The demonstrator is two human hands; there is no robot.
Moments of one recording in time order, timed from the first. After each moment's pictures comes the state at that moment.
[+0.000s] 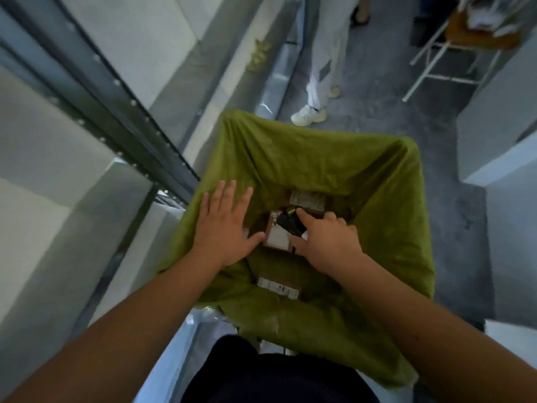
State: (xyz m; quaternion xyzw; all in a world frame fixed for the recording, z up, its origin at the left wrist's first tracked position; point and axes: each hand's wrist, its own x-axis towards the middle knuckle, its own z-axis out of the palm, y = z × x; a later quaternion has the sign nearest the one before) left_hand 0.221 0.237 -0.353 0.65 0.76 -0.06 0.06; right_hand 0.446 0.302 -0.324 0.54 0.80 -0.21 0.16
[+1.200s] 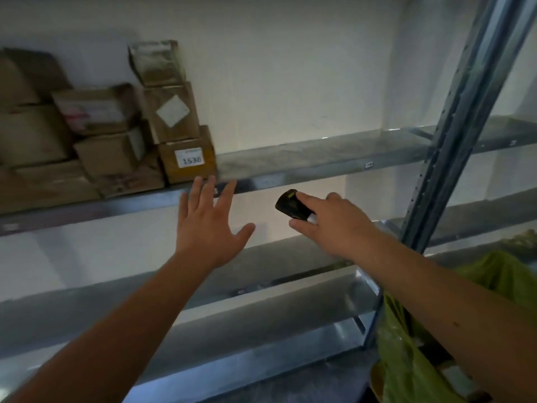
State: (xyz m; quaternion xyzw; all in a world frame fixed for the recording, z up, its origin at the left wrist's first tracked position) left_hand 0.186 -0.283 -0.088 0.13 0.97 0.05 -0.22; right_hand 0.236 -0.030 -0.069 -0.03 0.99 -0.14 -0.09
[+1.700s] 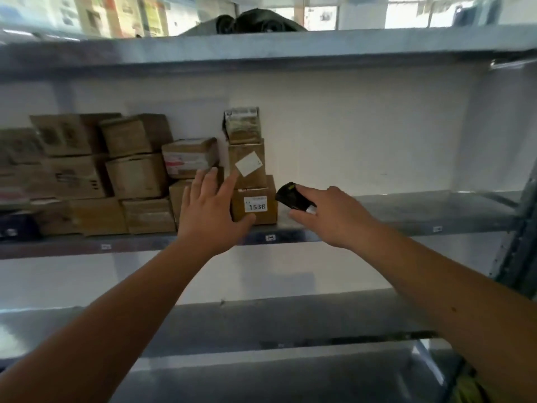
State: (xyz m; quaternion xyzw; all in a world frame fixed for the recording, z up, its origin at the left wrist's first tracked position) left_hand 0.164 -0.374 0.014 0.05 0.95 0.08 -0.29; right_hand 0.157 -0.119 0.022 -0.15 0.96 -0.18 -0.16
